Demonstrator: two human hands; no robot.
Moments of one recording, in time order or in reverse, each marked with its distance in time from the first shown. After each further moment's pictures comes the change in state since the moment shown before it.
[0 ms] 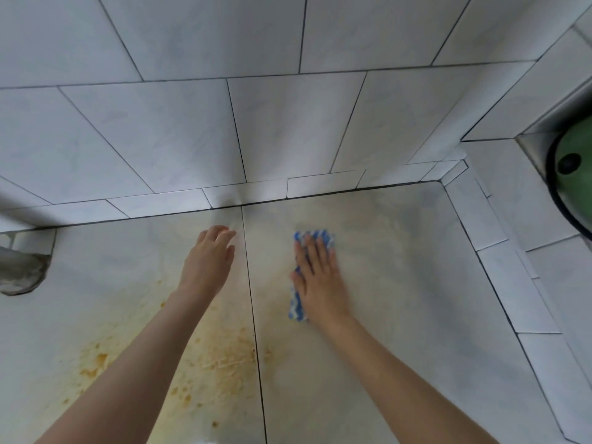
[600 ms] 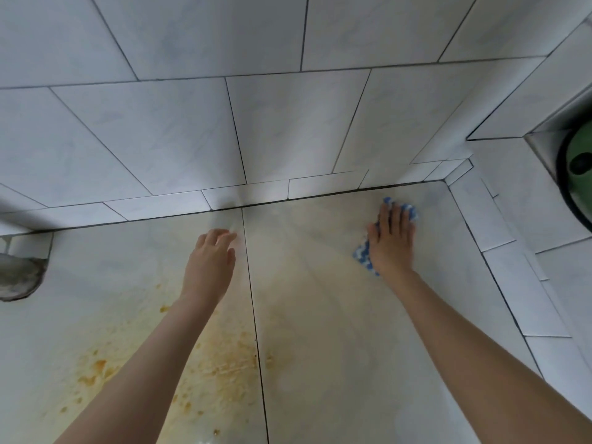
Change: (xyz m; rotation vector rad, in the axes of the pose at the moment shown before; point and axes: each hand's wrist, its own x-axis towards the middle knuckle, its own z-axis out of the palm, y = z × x) left_hand -0.003 0.004 0.003 -0.008 0.036 0.004; right_hand 0.053 0.122 -0.025 -0.110 -0.106 0.385
